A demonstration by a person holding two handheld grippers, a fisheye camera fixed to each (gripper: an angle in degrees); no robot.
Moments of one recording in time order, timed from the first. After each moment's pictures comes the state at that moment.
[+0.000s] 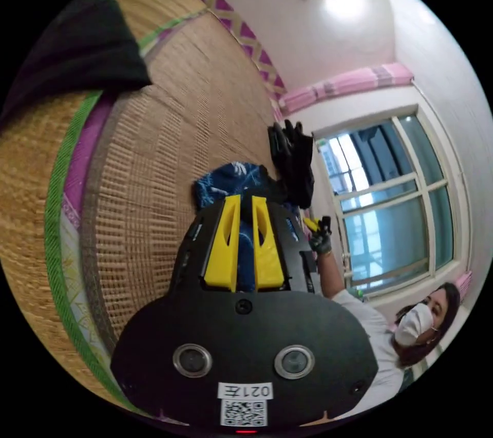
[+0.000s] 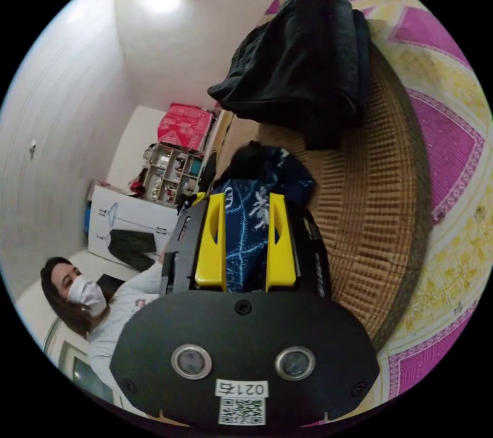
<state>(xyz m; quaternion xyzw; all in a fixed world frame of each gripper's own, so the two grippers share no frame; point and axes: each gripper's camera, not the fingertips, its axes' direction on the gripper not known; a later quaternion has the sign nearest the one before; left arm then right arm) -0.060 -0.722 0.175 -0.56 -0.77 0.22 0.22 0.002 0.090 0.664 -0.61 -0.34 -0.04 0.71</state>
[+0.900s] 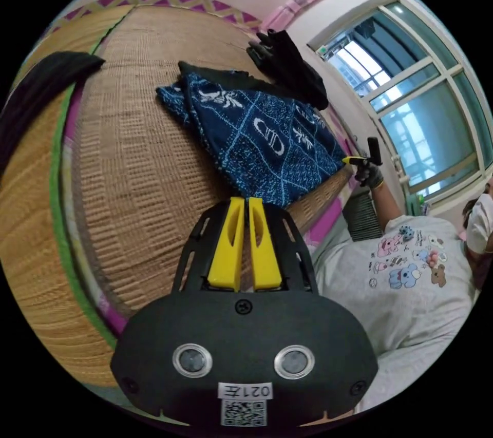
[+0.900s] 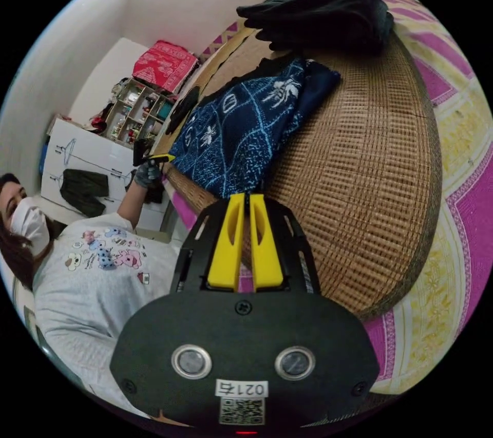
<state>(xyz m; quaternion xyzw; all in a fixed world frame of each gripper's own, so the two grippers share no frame) -0.008 -0.635 0.049 -0.68 -0.70 0.22 -0.02 -0.021 0.164 0.562 -0.64 -0.28 -0.23 0.68</state>
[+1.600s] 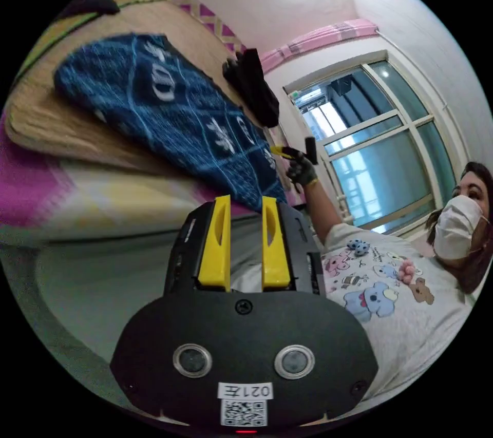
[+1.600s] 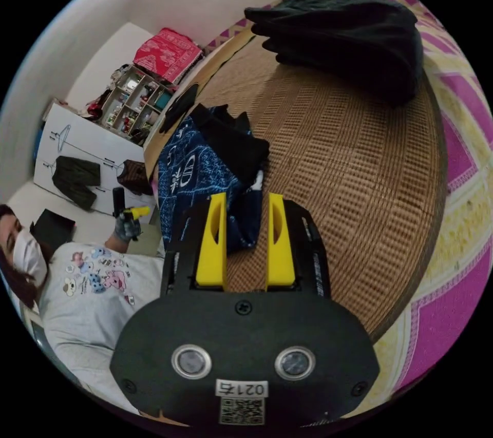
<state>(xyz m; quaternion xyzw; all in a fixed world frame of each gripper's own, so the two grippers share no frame) 0.097 -0.572 -0.024 -0.62 -0.73 0.20 0.20 -0.083 0.198 0.632 -0.64 -0.29 -0.28 0.66</state>
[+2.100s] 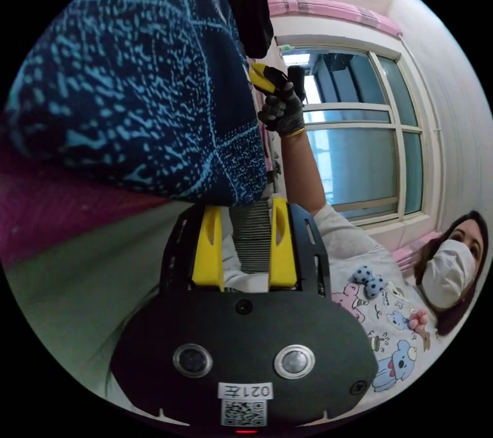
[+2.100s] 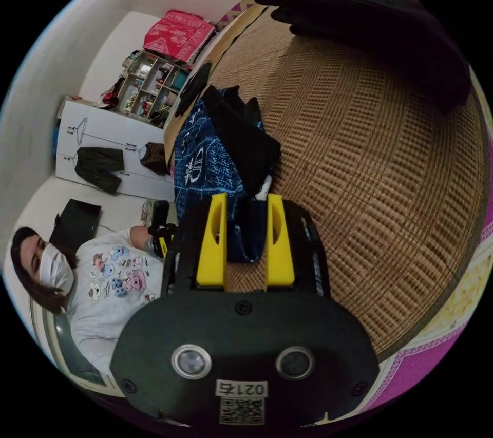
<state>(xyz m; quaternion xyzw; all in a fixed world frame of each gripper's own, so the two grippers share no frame) 0.022 -0.569 -0.127 -0.61 -0.75 -0.02 0.24 -0.107 0.240 0.680 -0.71 -0.32 -0.25 0.58</state>
